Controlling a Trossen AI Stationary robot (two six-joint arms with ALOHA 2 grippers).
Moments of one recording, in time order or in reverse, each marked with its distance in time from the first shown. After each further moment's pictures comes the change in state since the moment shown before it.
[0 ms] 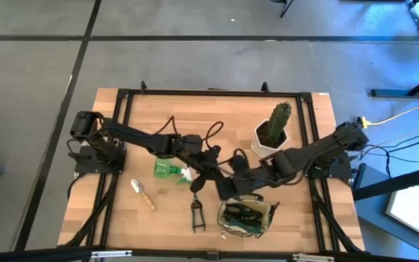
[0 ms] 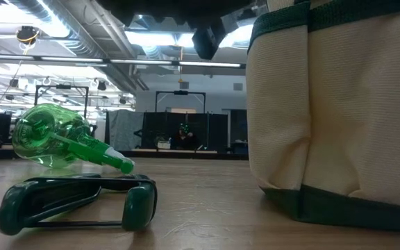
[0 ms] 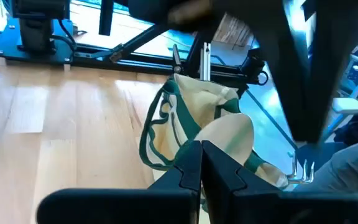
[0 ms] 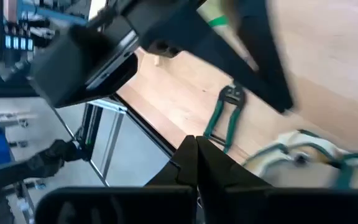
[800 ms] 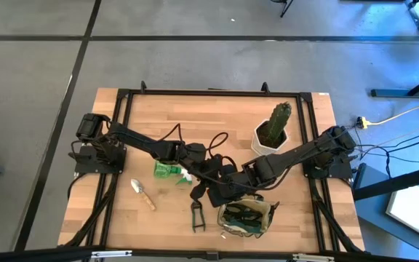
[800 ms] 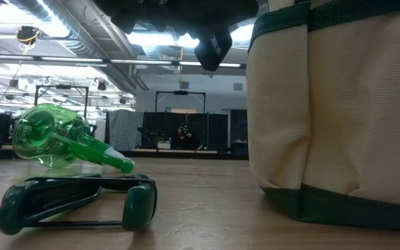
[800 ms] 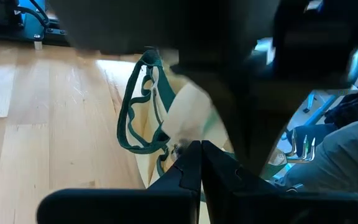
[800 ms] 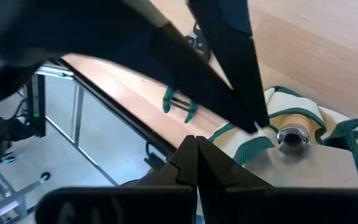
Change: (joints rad) left arm -0.043 0.072 0.000 0.028 0.016 0.015; right arm -0.041 0.129 0.000 -0.032 -0.244 0.018
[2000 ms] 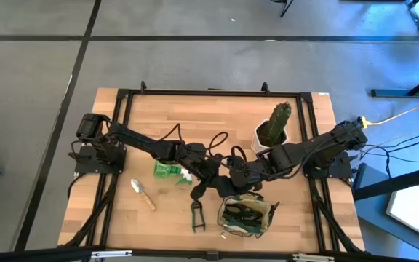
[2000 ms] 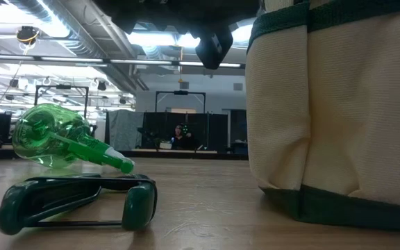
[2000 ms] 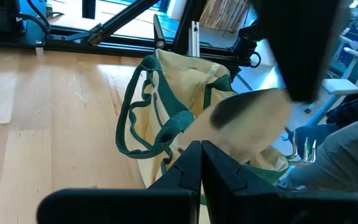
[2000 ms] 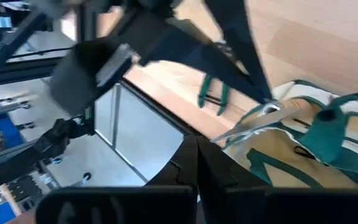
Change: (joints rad) left arm 0.002 0.000 0.001 0.010 -0.002 0.013; right arm -0.012 -0.133 0.001 -0.010 0.014 0.071
